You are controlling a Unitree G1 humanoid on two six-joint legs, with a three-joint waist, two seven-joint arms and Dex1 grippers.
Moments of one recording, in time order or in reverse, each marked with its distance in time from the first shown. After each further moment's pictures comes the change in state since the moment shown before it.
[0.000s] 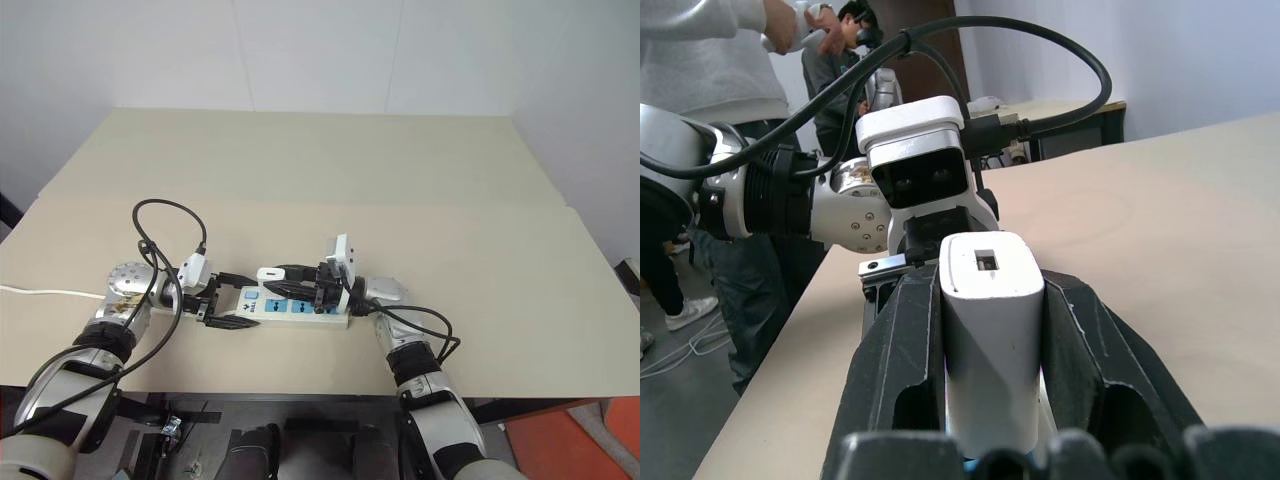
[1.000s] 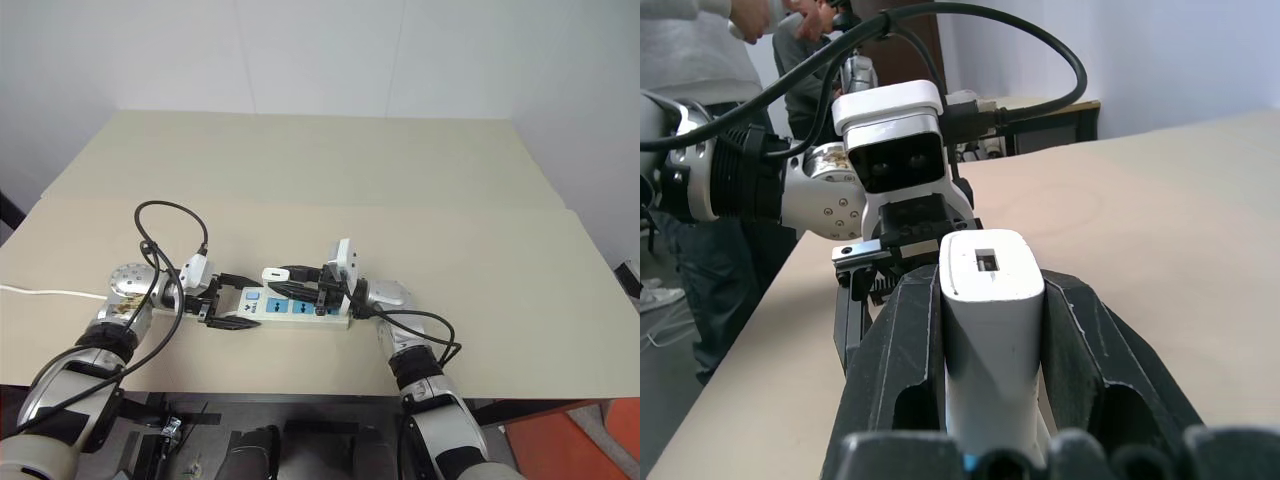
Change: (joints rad) left arm 0.000 -0.014 0.017 0.013 0.021 -0.004 0.000; right arm 0.031 -0.015 0.010 -0.010 -0.032 -0.073 -0.036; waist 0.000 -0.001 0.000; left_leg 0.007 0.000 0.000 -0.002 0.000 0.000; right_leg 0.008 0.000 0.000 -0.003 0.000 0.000
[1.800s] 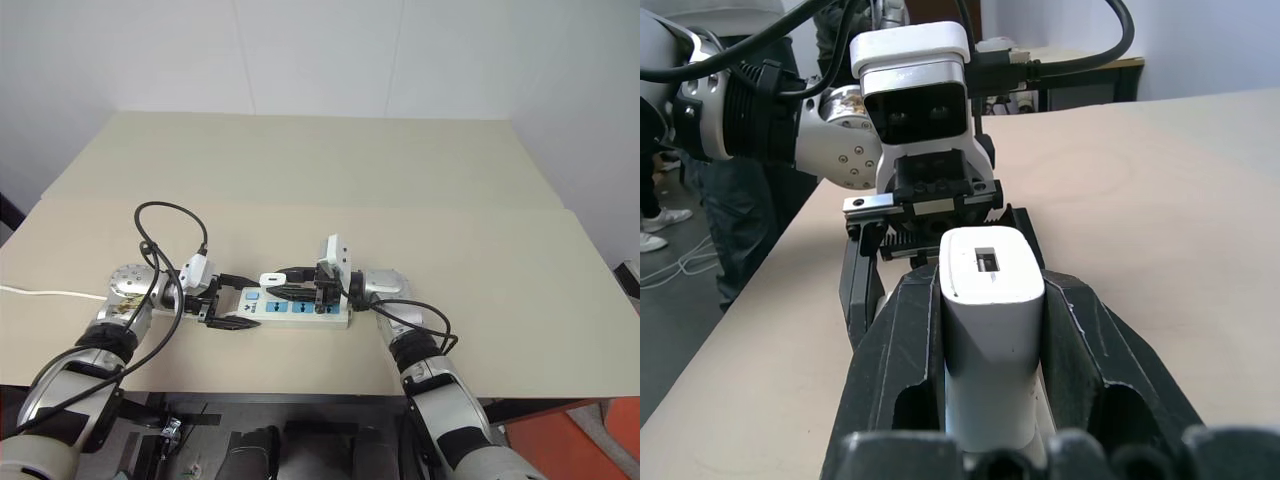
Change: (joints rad) left arm 0.003 0.001 0.002 0.001 0.002 0.012 0.004; right arm -0.120 -0.035 0.063 0.161 -0.040 -0.017 0.061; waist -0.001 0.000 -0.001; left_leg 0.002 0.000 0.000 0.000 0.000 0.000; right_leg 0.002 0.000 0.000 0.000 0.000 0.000
